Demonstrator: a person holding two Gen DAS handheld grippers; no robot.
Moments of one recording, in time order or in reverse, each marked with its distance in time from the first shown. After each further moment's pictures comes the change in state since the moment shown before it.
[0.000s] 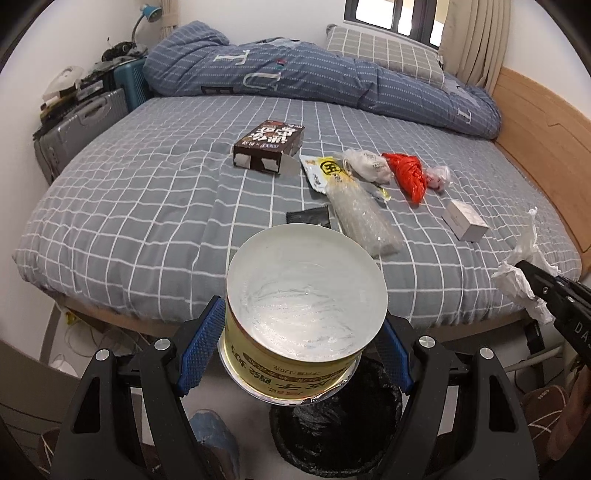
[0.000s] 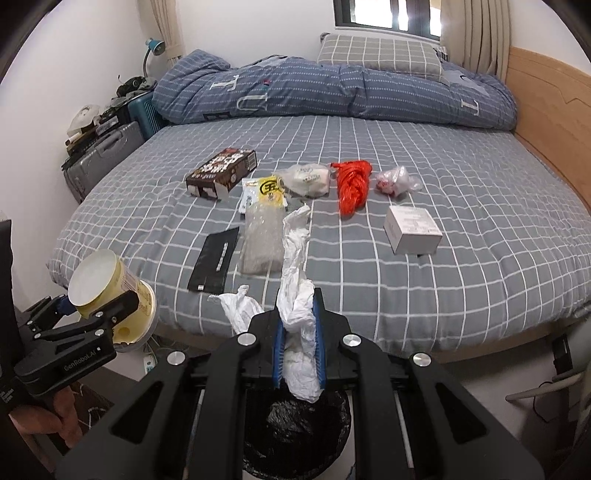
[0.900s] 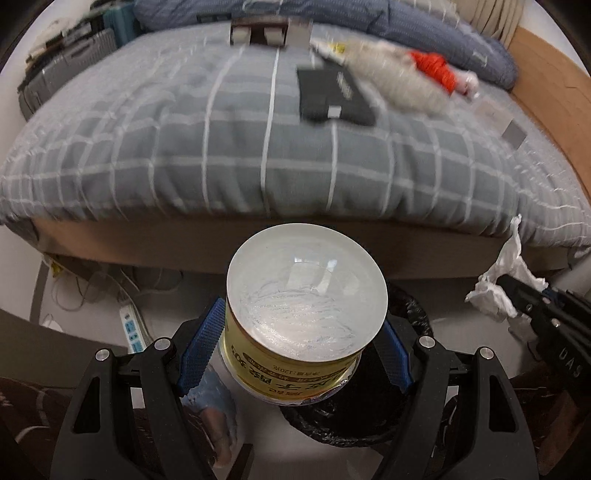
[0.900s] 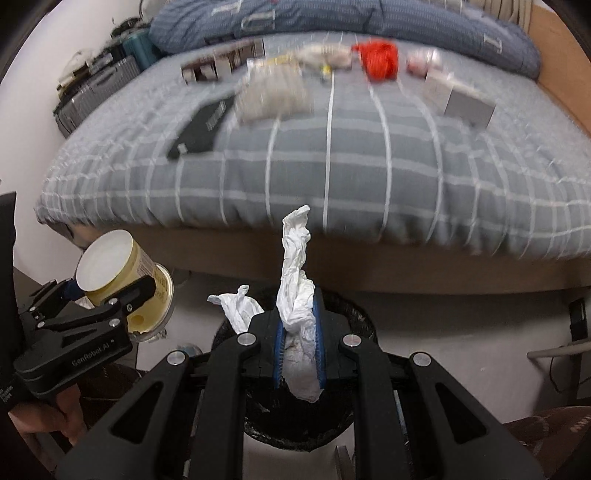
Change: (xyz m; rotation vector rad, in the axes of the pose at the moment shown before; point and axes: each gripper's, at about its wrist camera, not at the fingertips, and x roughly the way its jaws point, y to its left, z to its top) left arm 0.103 0.012 -0.102 -0.006 0.230 0.003; right arm 0.112 0.013 -0.112 -0.004 0.266 0.037
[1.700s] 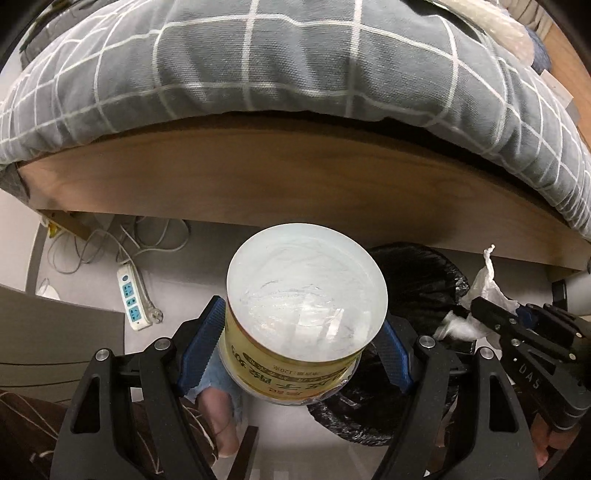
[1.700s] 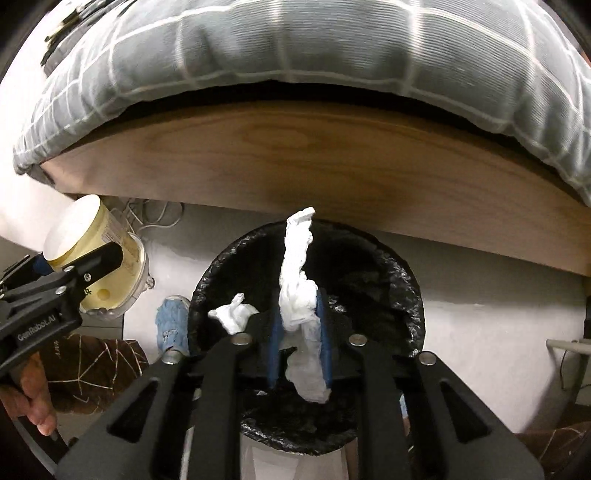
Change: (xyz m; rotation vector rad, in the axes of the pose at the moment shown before) left arm 0.073 0.040 -0.024 -0.059 0.128 0.046; right arm 0.104 0.019 -0.027 -0.065 0.205 0.035
